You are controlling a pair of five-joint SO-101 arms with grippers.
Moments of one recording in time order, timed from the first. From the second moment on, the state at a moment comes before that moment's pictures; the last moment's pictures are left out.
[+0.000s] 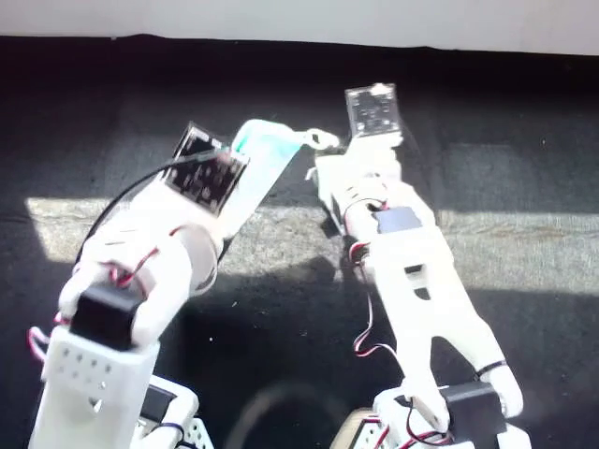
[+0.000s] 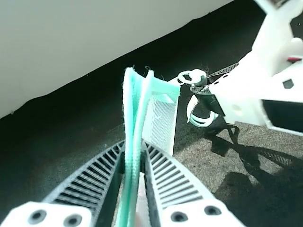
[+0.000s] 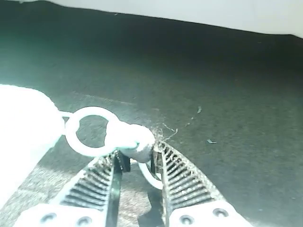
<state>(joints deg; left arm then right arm) 10.3 -54.9 31.6 59.8 -14.1 -13.8 -17.8 37.2 20.4 -0.3</state>
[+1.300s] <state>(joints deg) 4.8 -1.1 -12.9 76.3 -14.4 -2.3 10.2 6.5 42.0 -0.4</state>
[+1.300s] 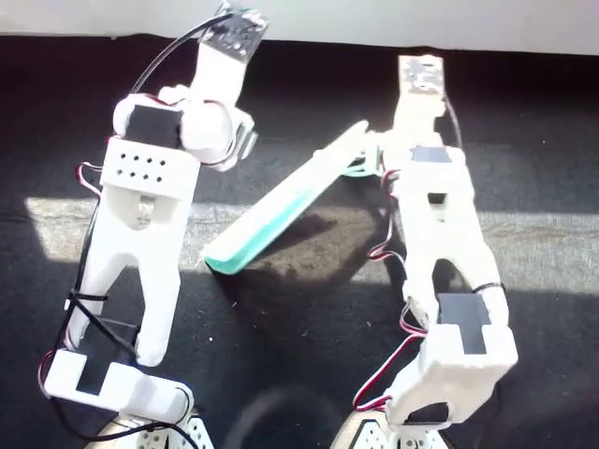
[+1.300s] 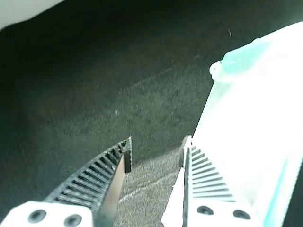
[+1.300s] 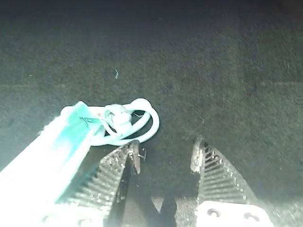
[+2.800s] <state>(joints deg) -7.3 -3.1 12.3 76.5 -14.2 -9.7 10.7 13.5 77.4 5.9</state>
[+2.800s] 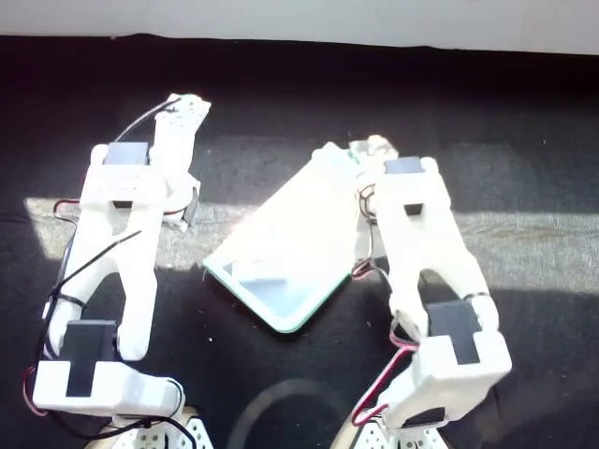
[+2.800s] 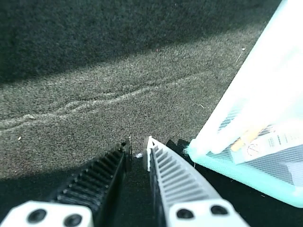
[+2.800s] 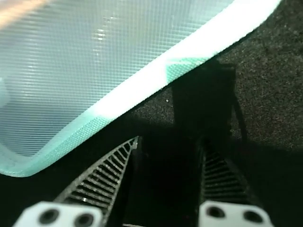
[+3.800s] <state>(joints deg) -11.7 -10.8 26.9 58.5 -14.2 -27.7 38.4 -48.8 82.3 0.8</state>
